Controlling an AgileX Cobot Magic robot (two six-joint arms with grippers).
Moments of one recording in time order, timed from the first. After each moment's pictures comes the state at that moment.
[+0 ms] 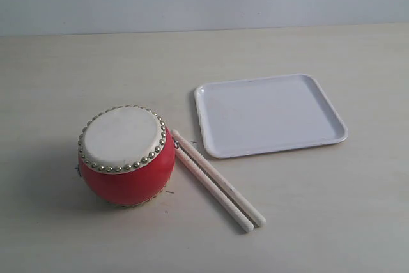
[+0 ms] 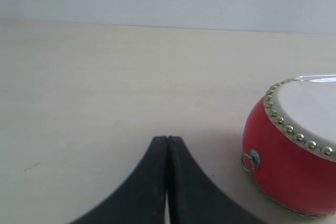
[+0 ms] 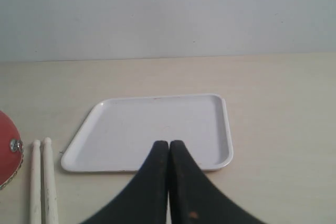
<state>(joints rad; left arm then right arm) -0.09 0.01 0.00 -0.13 0.37 0.05 0.11 0.01 0.00 0.19 0.29 -0.05</state>
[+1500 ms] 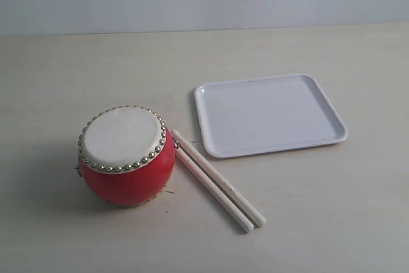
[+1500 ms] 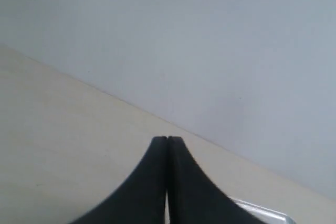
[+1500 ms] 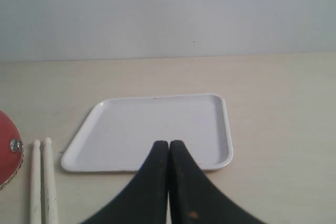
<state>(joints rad) -0.09 0.01 0.00 -0.57 0.09 0.05 0.11 0.01 0.00 0.19 0.29 -0.05</state>
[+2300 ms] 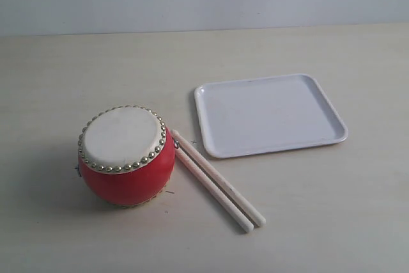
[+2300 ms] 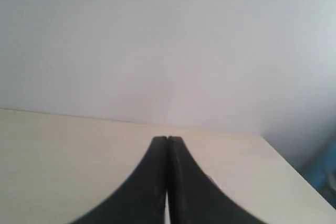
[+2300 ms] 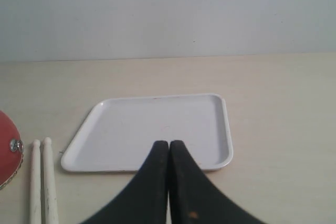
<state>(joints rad) -0.09 0.52 -0.53 -1.22 0.42 0.80 0.11 0.01 0.00 0.19 0.29 -0.05</state>
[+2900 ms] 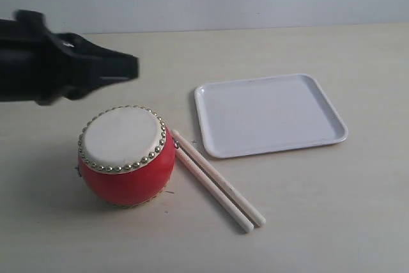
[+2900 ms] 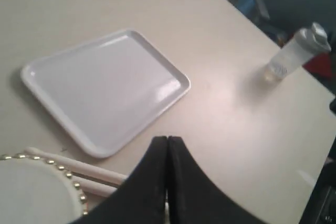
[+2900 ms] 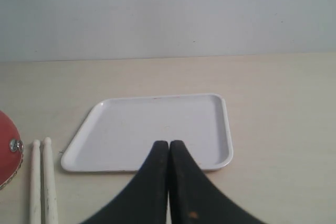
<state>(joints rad) -0.55 1.19 -0.70 -1.38 0.45 1.12 0.11 0.01 0.00 0.19 0.29 -0.05</state>
